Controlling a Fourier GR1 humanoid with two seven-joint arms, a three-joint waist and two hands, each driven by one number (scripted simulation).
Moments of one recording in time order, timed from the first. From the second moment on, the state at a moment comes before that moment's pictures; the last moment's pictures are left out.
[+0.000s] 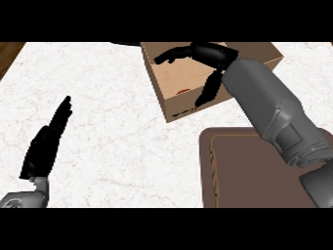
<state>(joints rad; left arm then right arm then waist) -0.06 0.19 0.01 -1.53 -0.19 0.04 0.09 -1.27 -0.16 0.27 -0.21 0.49 0.32 -0.90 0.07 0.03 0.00</state>
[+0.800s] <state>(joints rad) -0.09 0.18 -0.01 -1.54 -0.20 0.04 0.08 -1.39 -0.34 -0.08 -0.07 0.13 0.54 -0.63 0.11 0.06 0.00</state>
